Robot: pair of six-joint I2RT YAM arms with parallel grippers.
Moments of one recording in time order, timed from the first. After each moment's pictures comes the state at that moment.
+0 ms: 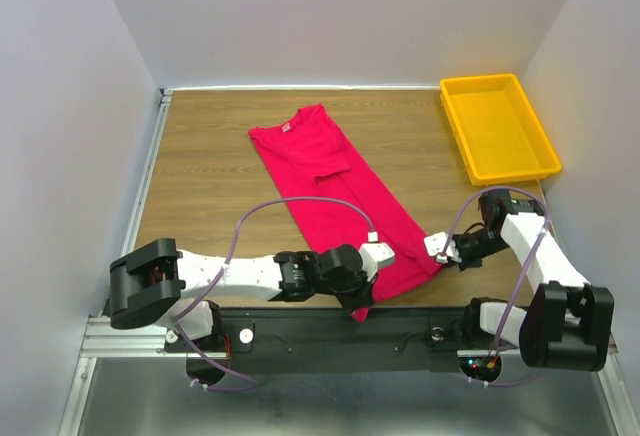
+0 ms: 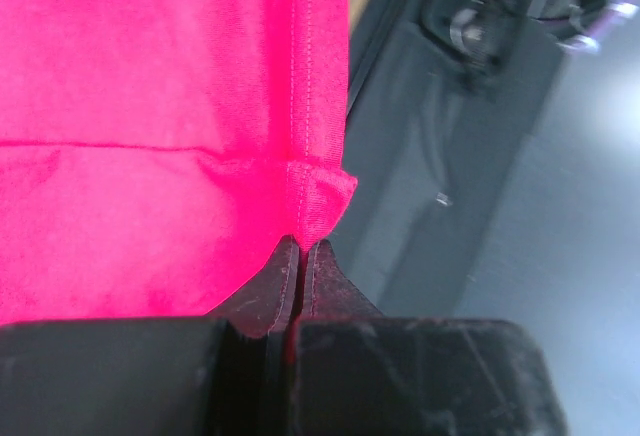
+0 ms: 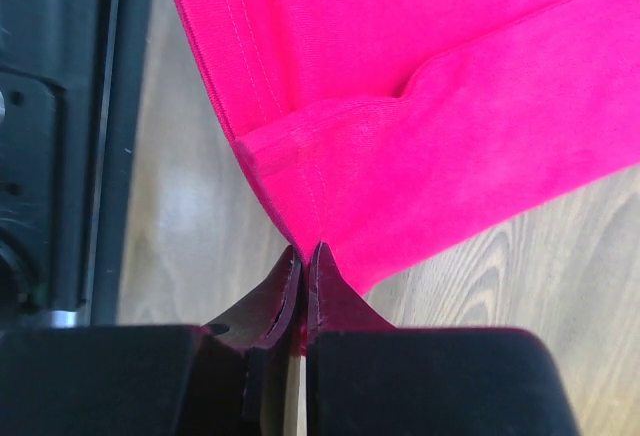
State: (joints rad) left arm -1.33 1.41 0.73 0.00 0.09 -0.43; right arm -0.10 1.17 0.70 -1.22 -0.63 -1.95
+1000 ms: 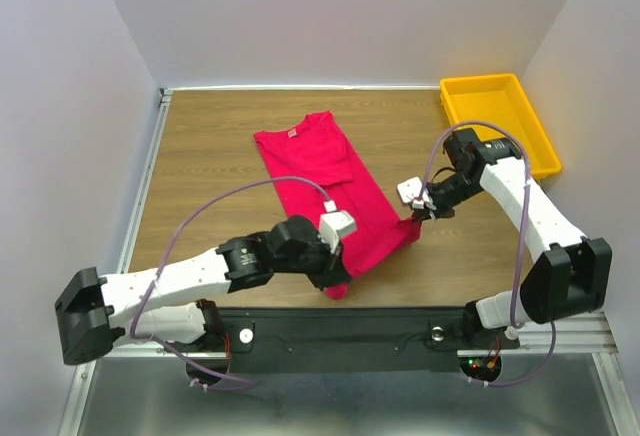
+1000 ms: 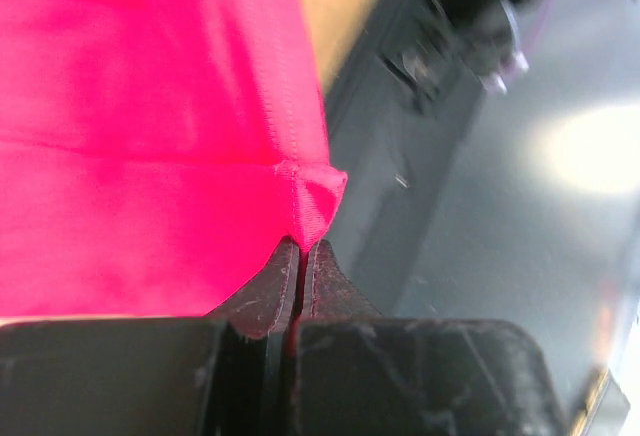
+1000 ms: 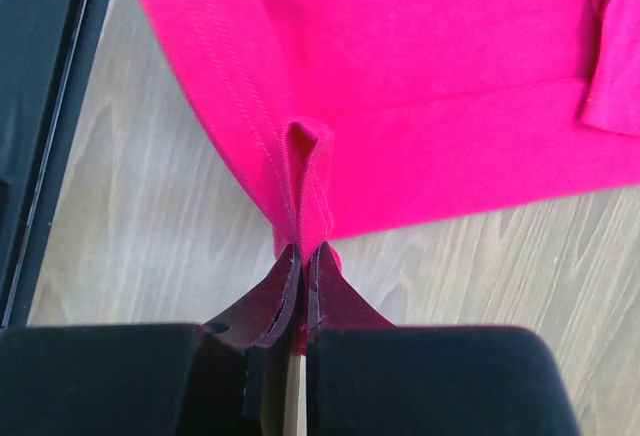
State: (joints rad) left arm -1.17 1.06 0.68 -0.18 0.23 -0.44; right arm 0.21 1.39 1.23 -1.35 -0.75 -1.71
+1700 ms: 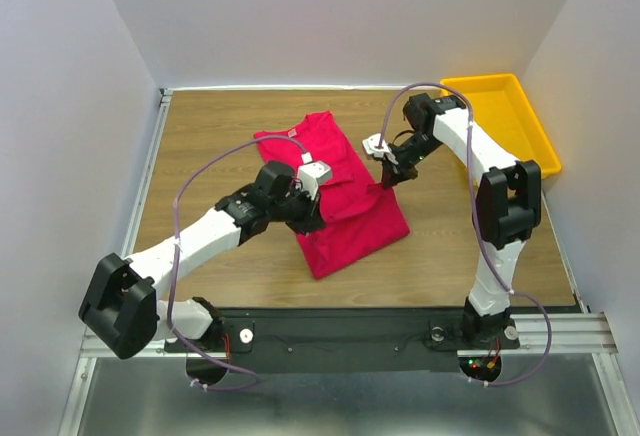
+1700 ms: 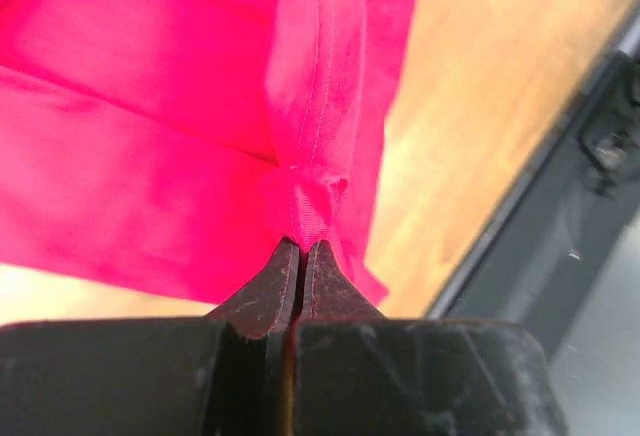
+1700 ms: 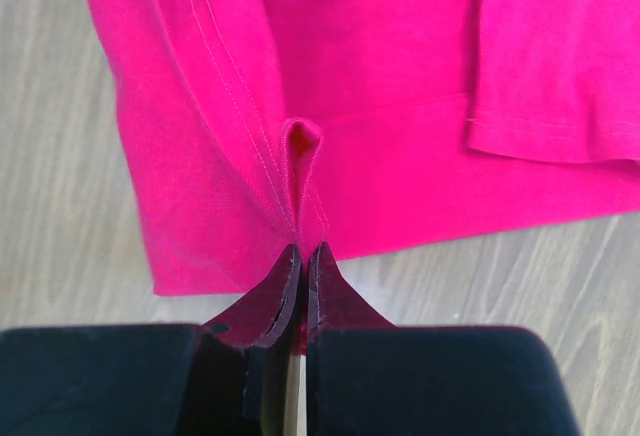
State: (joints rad) left arm -0.69 1.25 0.80 -0.26 0.39 -0.16; right arm 0.28 1.95 1.73 -1.35 -0.77 -1.59
